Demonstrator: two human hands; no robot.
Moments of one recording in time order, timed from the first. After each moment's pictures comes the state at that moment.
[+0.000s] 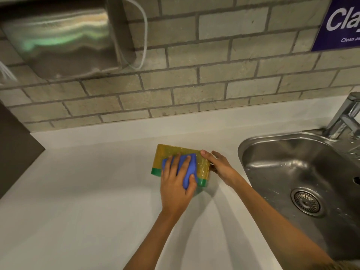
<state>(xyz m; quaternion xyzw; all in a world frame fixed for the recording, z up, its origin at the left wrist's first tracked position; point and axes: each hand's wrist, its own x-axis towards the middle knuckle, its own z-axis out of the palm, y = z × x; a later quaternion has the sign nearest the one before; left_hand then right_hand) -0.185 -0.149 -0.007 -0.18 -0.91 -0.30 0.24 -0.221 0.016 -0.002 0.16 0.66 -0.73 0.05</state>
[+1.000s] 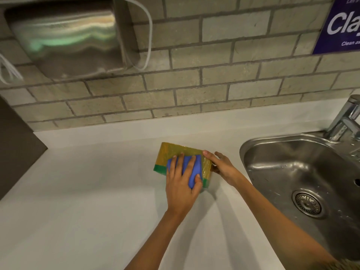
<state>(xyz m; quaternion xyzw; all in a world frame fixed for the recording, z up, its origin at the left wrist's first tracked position) -0.187 -0.144 -0.010 -0.19 -0.91 -0.30 0.23 -0.224 0.015 -0.002 0.18 0.66 -0.73 0.06</state>
